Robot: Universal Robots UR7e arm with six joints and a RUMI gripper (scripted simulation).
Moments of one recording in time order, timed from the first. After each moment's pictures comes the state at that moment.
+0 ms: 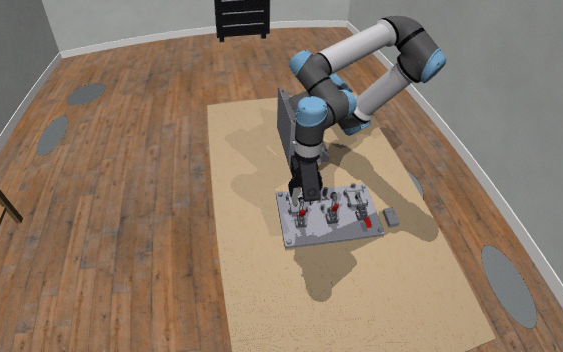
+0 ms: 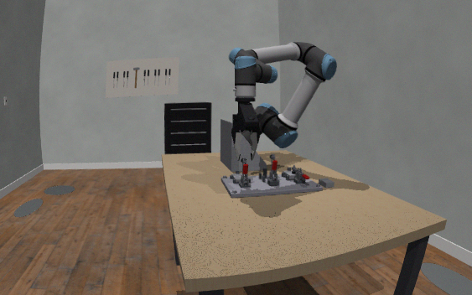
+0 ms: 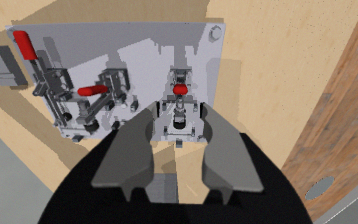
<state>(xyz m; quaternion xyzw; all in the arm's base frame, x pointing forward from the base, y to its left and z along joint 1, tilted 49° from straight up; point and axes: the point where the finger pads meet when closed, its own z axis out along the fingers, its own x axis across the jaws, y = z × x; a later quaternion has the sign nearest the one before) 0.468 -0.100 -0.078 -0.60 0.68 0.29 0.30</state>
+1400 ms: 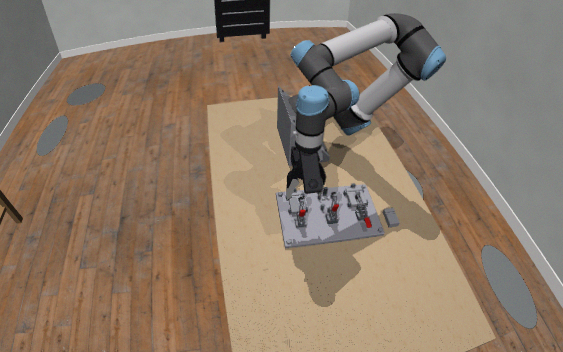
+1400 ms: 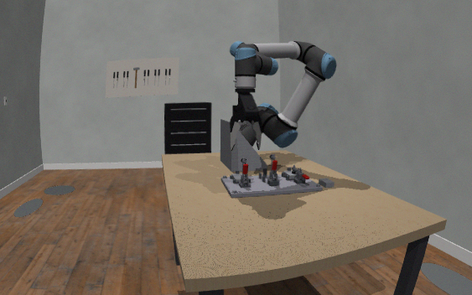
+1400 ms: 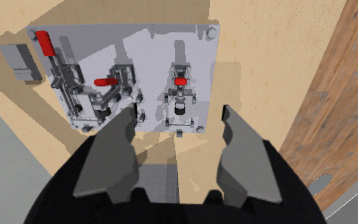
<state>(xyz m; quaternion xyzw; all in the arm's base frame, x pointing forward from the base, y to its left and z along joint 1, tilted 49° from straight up) 0.466 -0.125 -0.056 -0.60 0.68 0.29 0.30</state>
